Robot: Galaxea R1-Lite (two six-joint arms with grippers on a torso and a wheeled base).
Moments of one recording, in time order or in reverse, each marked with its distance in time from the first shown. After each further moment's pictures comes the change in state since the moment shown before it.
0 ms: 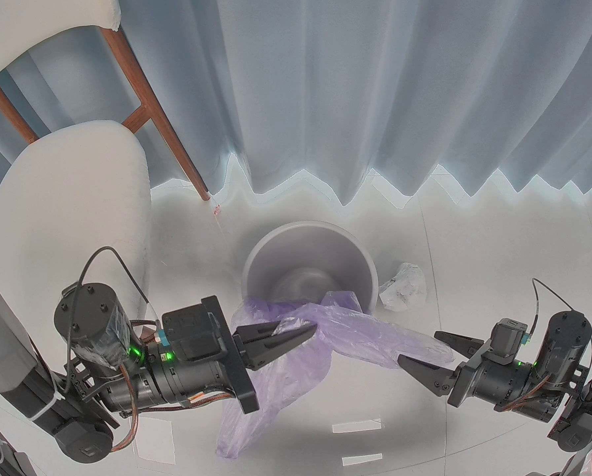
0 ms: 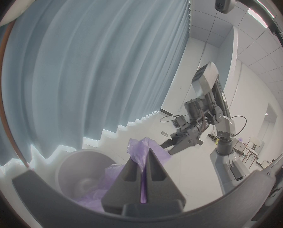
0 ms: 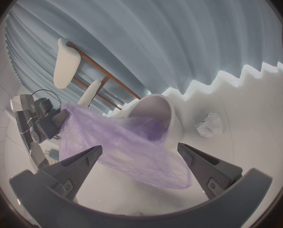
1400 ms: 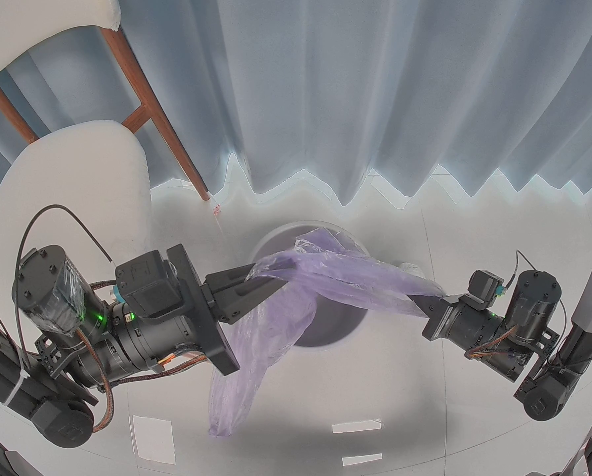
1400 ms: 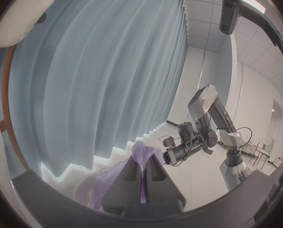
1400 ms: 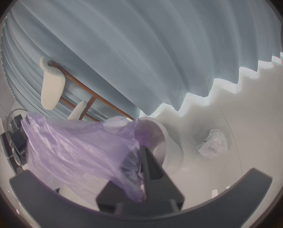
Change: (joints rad) left arm 0.056 -0.107 -0.072 0.000 -0.008 -0.019; right arm -0.083 0.158 -0.302 0.000 -0.035 0.087
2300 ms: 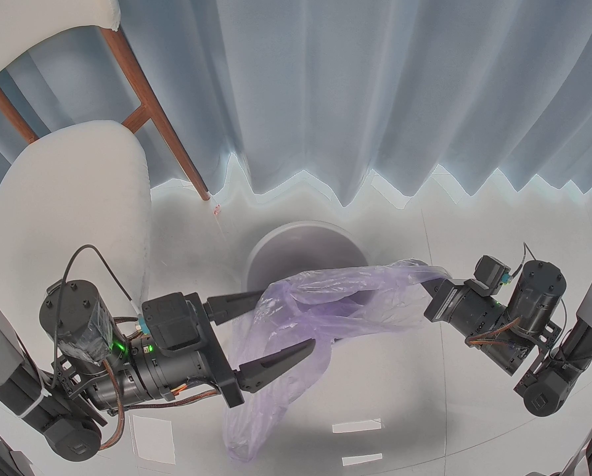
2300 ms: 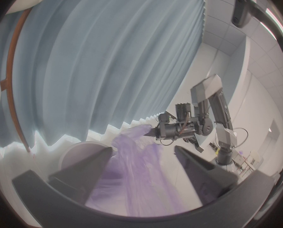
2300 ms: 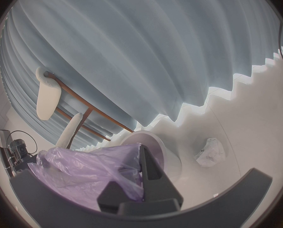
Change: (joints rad) left arm -0.014 0.070 0.103 0.000 0.023 -0.091; right arm 0.013 -0.030 -0.042 0.000 -0.099 0.031
